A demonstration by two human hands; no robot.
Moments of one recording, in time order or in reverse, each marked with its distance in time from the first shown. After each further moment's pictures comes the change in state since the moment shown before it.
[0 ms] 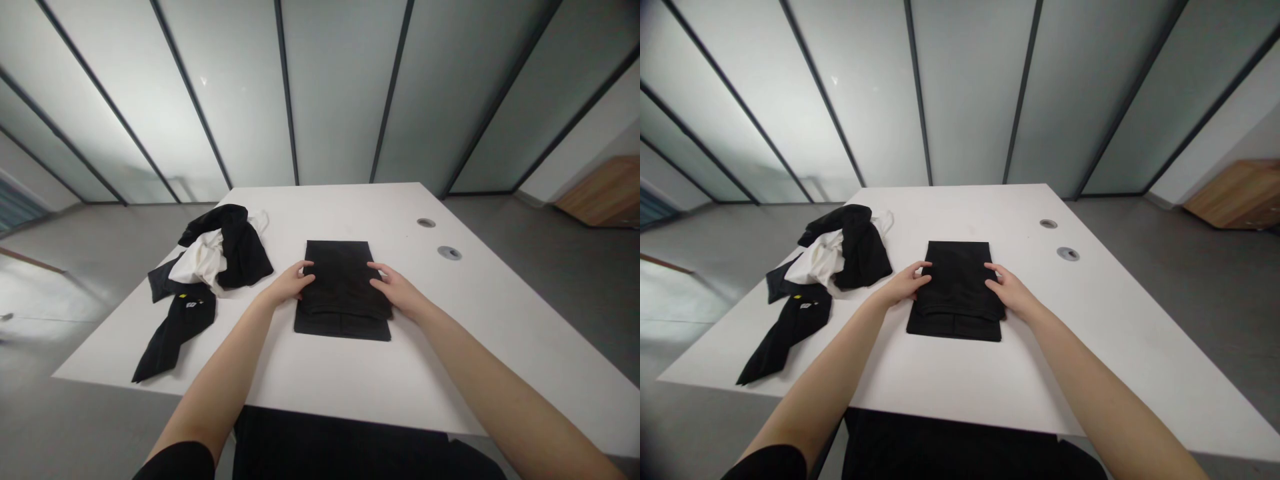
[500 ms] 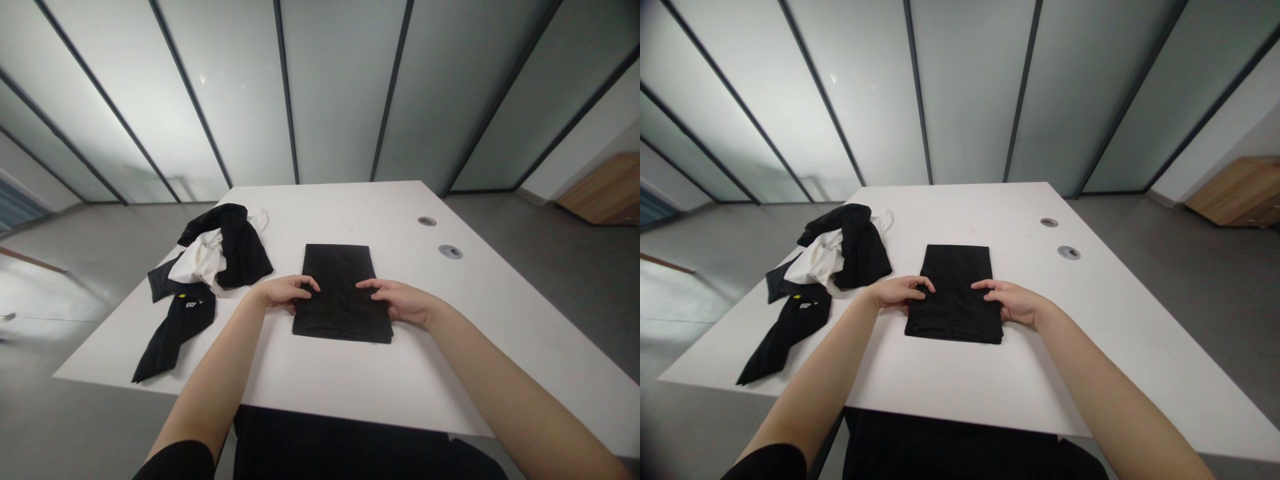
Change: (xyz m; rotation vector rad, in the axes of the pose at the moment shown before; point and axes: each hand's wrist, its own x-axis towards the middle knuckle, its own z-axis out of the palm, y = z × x) left_hand -0.017 0.015 -0.018 -0.055 -0.420 -0.191; right_hand -0.019 -0.020 -0.004 0.189 -0.338 0.399
